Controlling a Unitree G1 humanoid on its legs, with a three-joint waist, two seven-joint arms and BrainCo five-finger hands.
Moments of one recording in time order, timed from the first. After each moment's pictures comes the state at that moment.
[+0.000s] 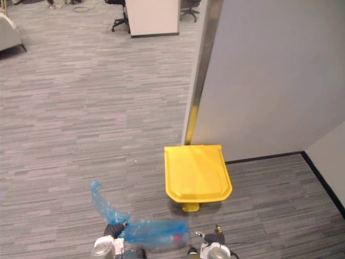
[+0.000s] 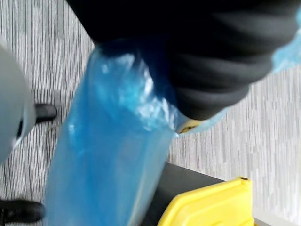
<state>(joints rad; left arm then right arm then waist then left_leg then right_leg) 0.09 0.03 0.01 0.84 -0.04 -0.07 0.12 0.04 0.00 -0.24 0.97 -0.04 -0.03 -0.20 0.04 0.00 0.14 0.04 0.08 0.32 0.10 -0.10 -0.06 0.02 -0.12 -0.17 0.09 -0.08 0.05</state>
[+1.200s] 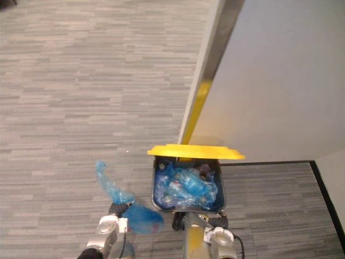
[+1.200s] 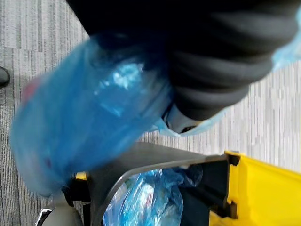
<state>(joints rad) -0.06 0.05 0.01 0.80 -0.02 -0.07 0.13 -0.06 -0.04 -0.14 0.86 -0.07 -0.01 -0.20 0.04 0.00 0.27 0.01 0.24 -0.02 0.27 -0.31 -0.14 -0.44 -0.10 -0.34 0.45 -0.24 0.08</state>
